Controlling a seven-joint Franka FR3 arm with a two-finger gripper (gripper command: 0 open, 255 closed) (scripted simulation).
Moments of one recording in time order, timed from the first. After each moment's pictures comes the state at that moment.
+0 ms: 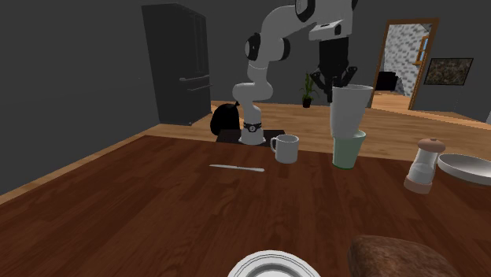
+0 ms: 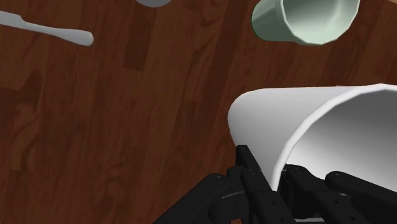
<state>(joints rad) 0.30 0.52 -0.01 -0.99 0.15 1.52 0.24</state>
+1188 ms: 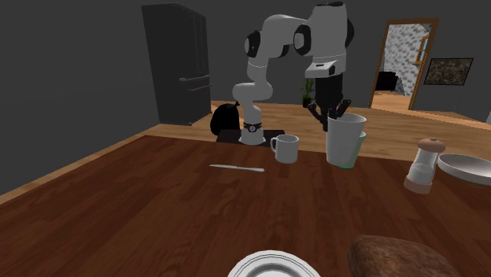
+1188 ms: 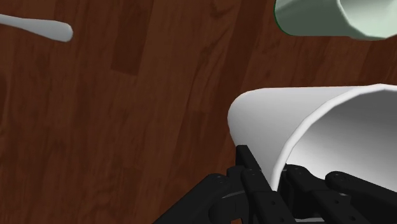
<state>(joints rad) 0.31 0.45 -0.01 -1.33 0.16 1.80 0.20</state>
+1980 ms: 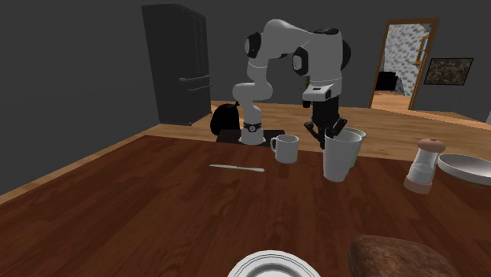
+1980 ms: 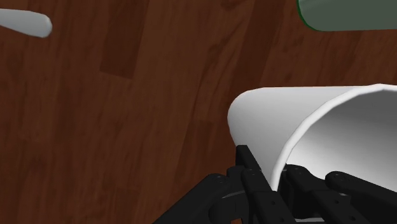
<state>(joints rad) 0.32 0.47 -0.01 -1.47 0.16 1.94 0.18</state>
